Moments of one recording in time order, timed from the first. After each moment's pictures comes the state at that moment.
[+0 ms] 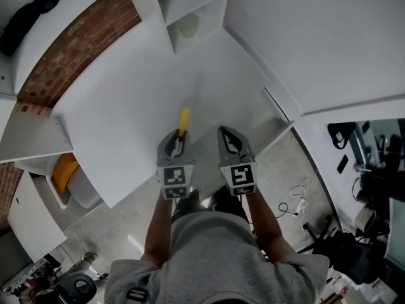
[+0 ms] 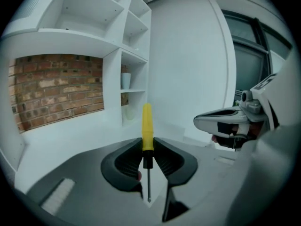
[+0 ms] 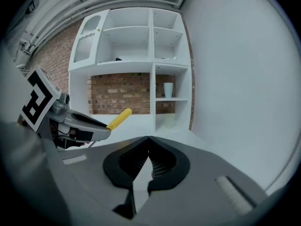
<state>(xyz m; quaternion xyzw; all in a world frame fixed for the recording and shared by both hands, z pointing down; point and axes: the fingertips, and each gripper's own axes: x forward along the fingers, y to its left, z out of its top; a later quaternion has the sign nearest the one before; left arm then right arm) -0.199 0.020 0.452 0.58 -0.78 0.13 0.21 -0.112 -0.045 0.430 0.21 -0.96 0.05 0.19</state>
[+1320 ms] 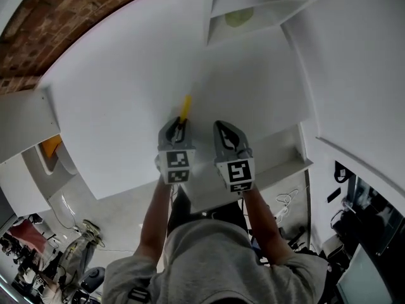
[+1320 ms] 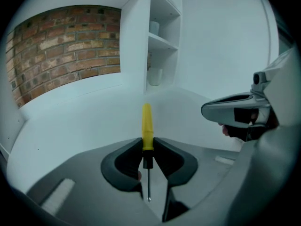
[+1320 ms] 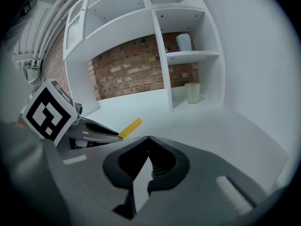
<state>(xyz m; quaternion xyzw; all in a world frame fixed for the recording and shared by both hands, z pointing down) -0.316 -0.028 0.624 0.47 -0.79 0.18 0.35 -0.249 -0.096 0.576 0.06 -0.95 0.12 0.29</state>
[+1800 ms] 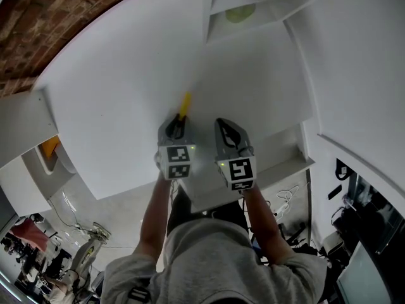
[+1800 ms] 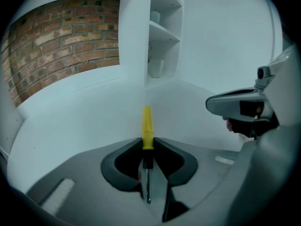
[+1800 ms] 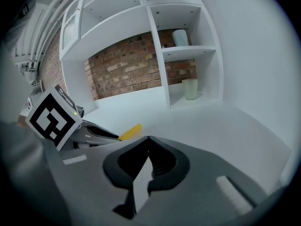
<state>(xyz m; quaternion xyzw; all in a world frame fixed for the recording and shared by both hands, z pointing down) -0.323 -0.031 0.647 0.46 -0.78 0.20 0.37 -0.253 -0.104 0.590 0.07 -0.94 0.13 0.29</state>
